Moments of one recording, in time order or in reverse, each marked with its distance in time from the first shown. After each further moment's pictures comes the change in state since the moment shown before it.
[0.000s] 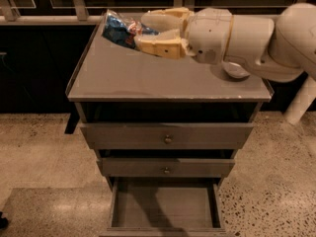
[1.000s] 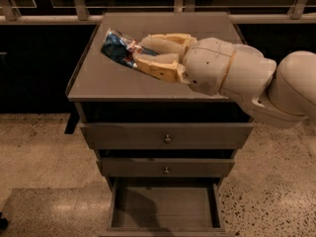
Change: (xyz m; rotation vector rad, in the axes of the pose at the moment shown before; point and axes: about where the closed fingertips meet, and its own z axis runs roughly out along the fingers) arm 0.006 0.036 -0.012 0.188 -0.020 0.024
